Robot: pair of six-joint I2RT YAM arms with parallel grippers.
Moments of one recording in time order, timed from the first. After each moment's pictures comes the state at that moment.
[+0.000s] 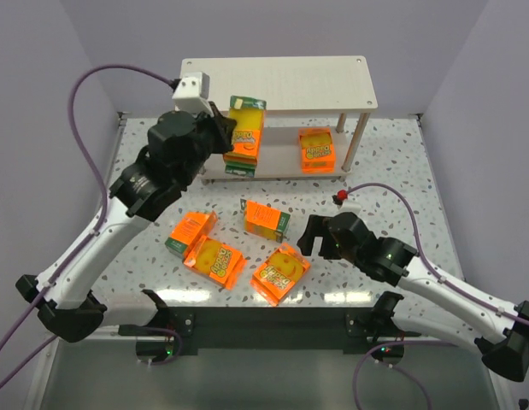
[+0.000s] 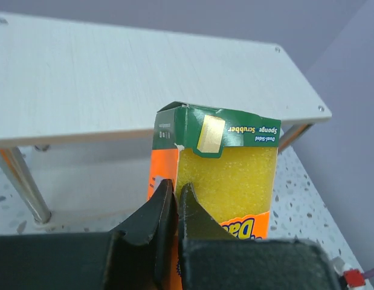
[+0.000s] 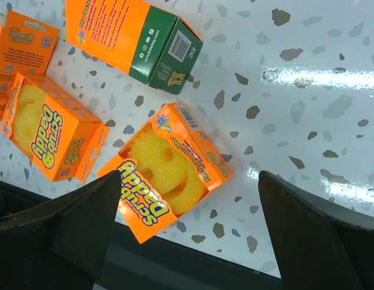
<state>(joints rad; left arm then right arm) -0.72 1.26 1.56 -0.45 -0.39 -0.39 0.88 0.85 0.71 -0.60 0.30 0.81</state>
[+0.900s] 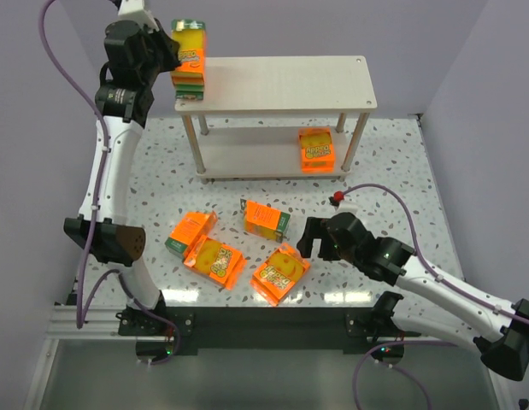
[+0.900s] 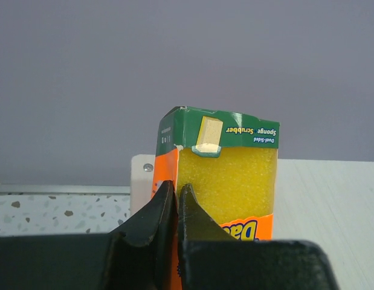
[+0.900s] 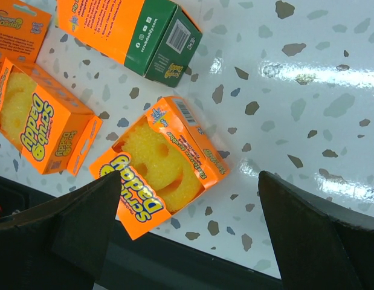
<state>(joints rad) -0.14 1.79 2.23 -0.47 -0.05 -0.27 0.88 0.86 0.70 -0.60 0.27 0.78</state>
